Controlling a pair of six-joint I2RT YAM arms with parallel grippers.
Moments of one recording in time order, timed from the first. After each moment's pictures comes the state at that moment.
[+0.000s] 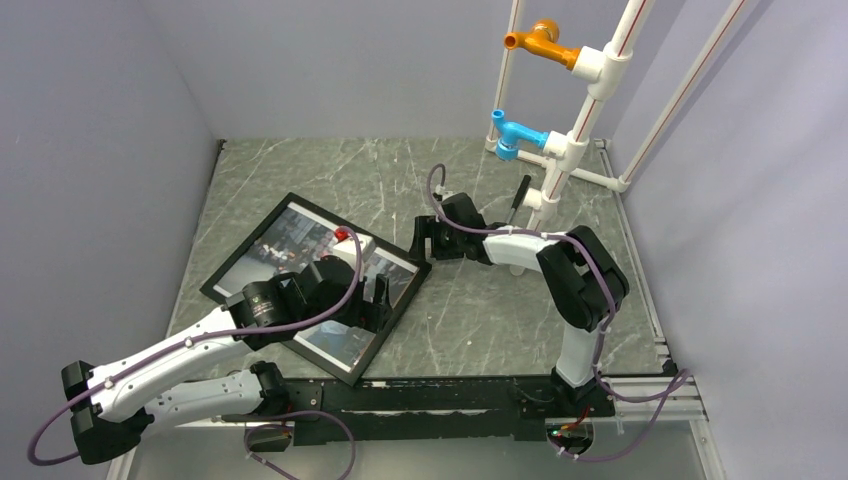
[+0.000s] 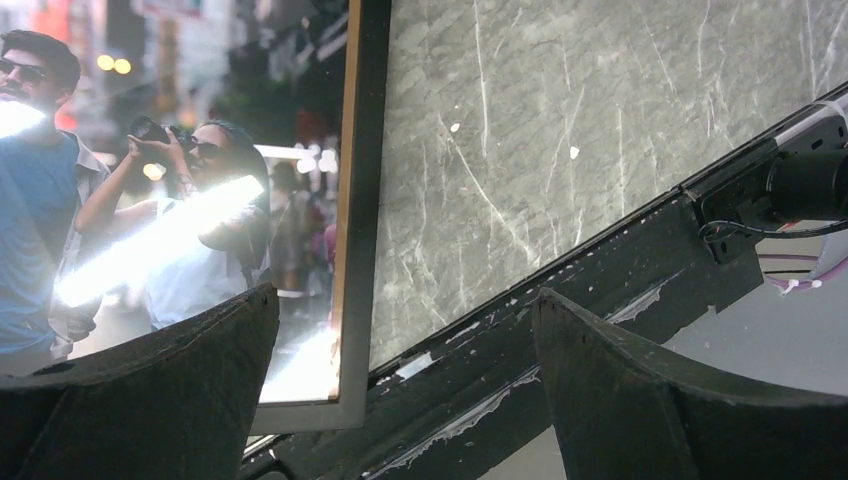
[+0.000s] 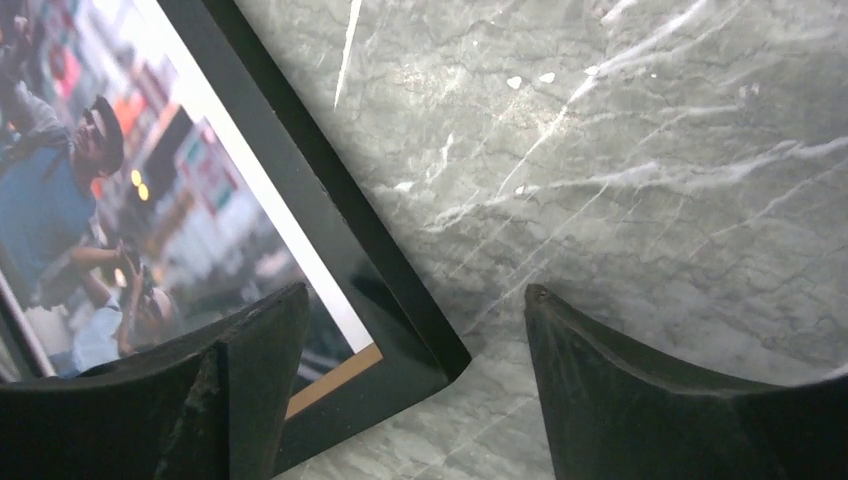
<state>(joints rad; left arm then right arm) -1.02 0.88 0.89 -0.74 -0.21 -0.60 0.59 1.86 1.04 0.04 -0.22 0.50</state>
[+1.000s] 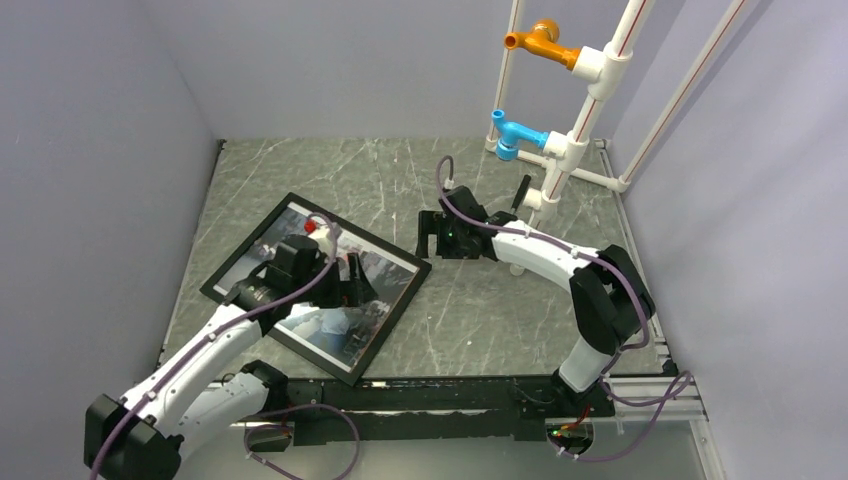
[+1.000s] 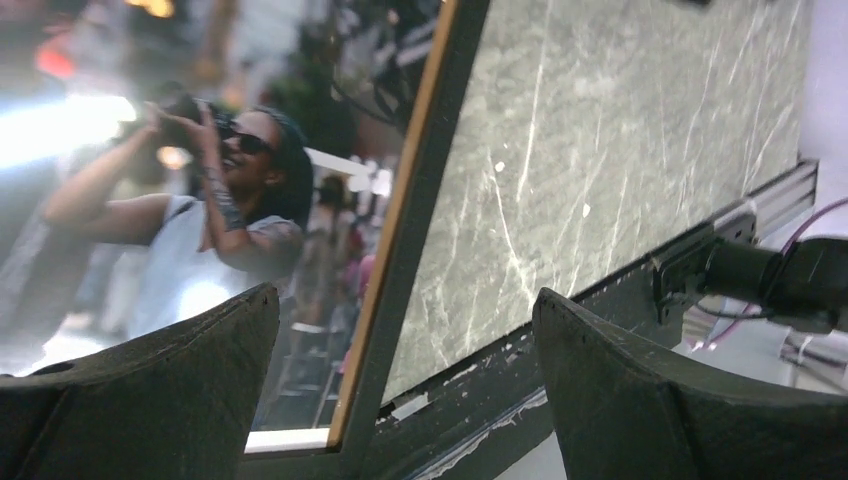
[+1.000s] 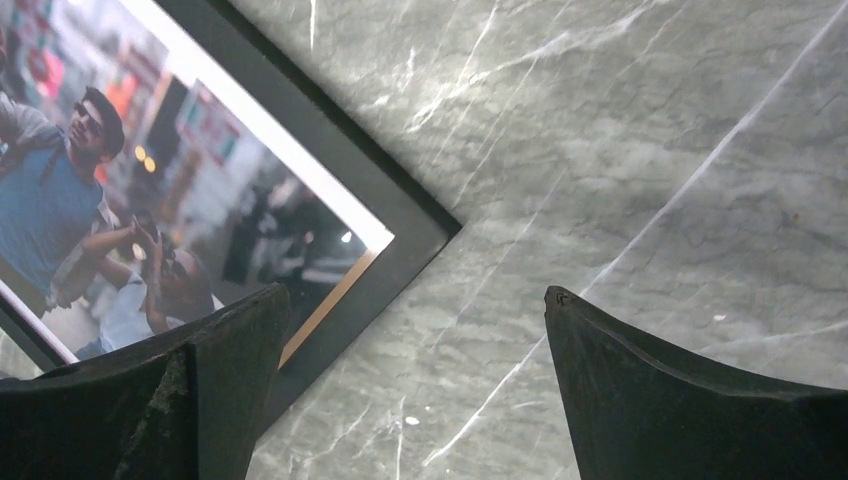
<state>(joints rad) -0.53 0.89 0.66 -0.52 0.23 -0.57 0.64 1.68 1.13 -0.35 -0.02 0.58</state>
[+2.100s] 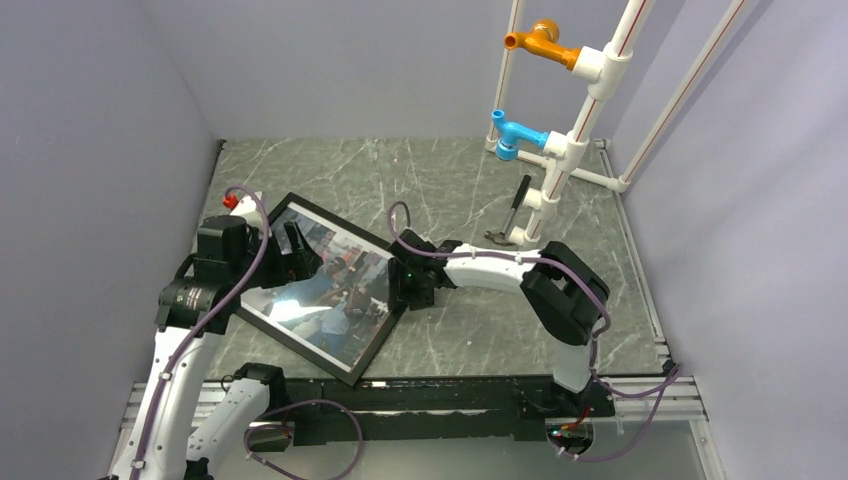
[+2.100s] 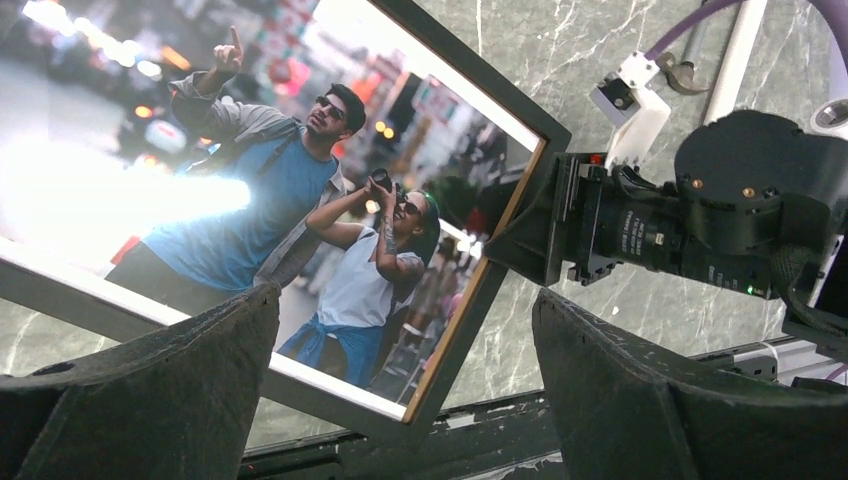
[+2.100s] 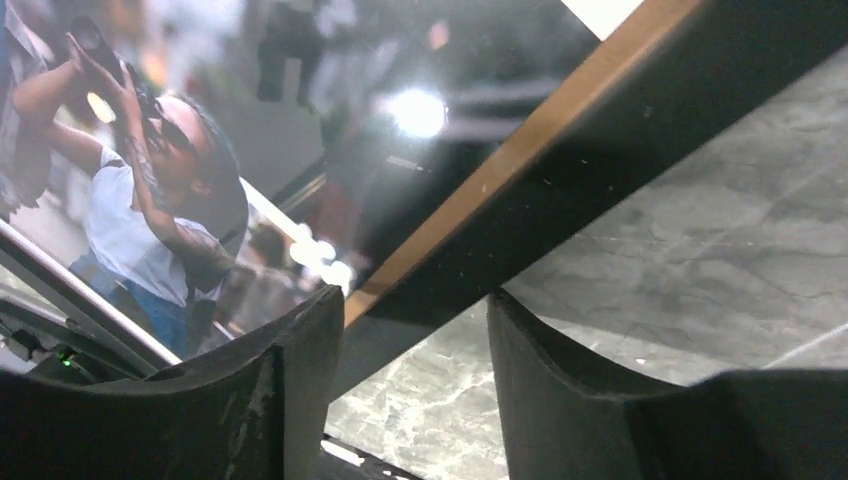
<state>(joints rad) -0.15 0.75 1.02 -0.91 0.17 -0.40 0.93 1.85 1.16 -0.42 -0.06 0.88</state>
